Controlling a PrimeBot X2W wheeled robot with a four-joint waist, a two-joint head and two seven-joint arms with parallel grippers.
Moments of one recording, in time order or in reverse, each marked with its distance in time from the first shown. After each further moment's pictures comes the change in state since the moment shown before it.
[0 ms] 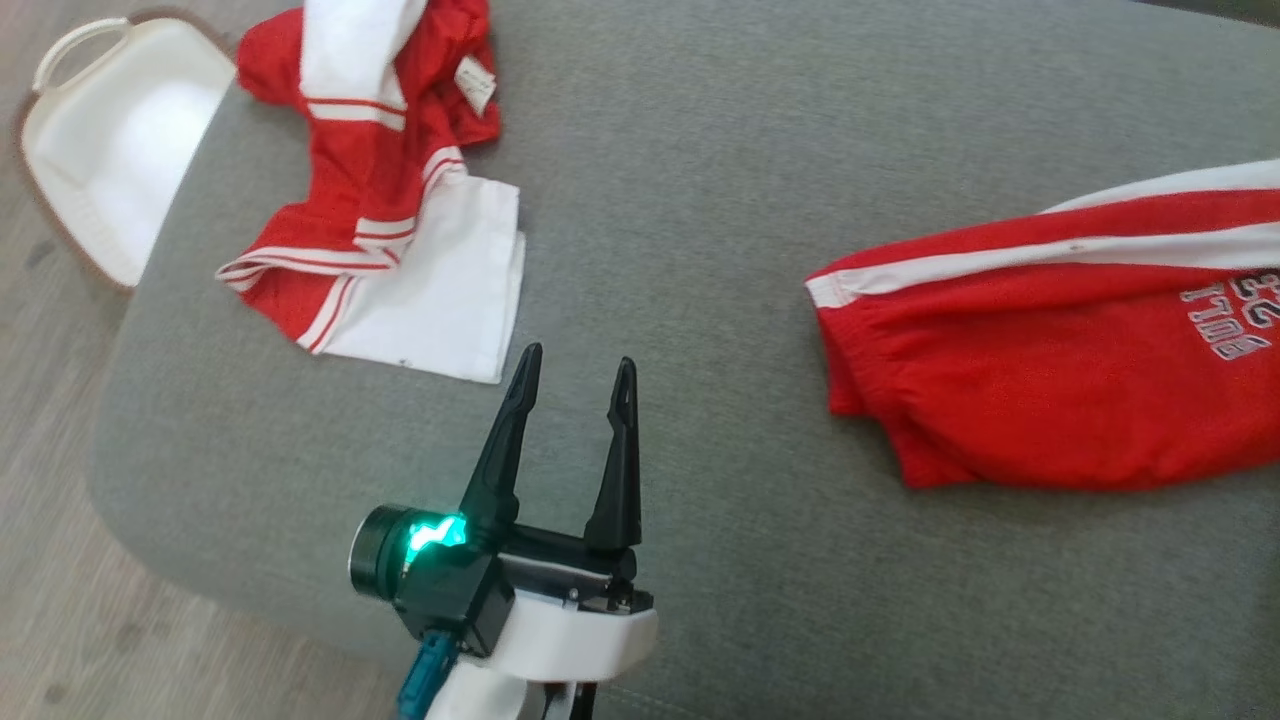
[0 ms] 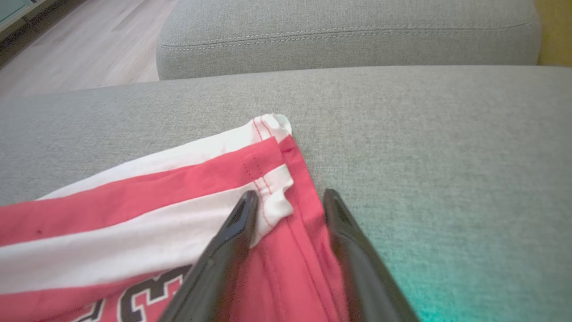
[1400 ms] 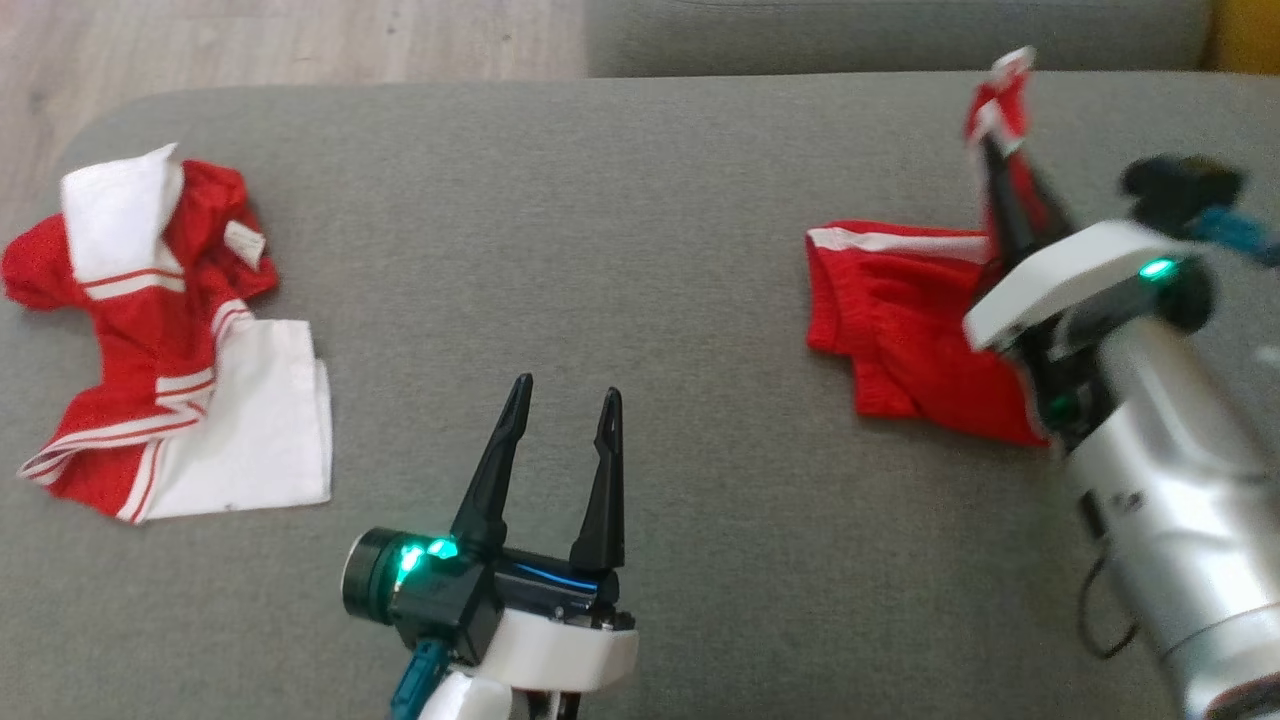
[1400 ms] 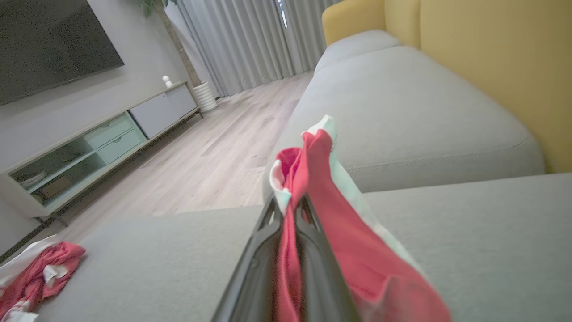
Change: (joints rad) left arm 0.035 0.000 0.040 0.053 0.015 -0.047 0.000; right arm -0.037 0.352 0.075 -0.244 -0.048 0.000 -0.082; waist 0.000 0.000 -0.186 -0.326
